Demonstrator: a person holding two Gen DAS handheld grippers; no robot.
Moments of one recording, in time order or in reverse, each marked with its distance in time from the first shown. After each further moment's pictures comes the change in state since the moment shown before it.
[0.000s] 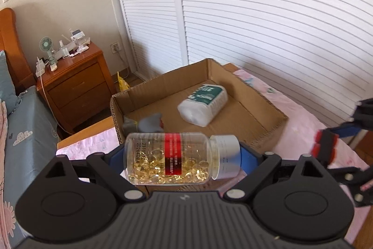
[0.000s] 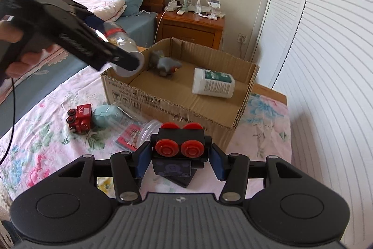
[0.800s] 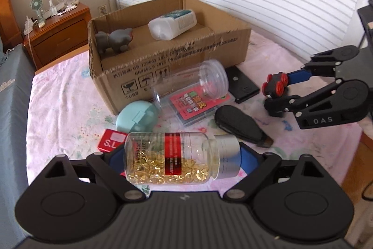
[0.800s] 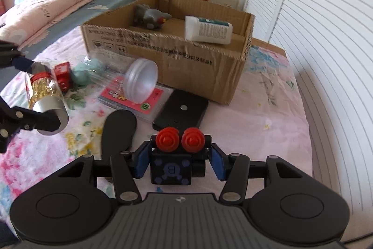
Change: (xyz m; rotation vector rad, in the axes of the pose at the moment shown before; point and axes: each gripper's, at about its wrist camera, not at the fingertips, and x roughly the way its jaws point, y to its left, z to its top) left arm -0.030 -0.038 -0.117 -0.045 0.130 -0.100; right arm 0.046 0.013 -0.058 0.069 0.113 -0.040
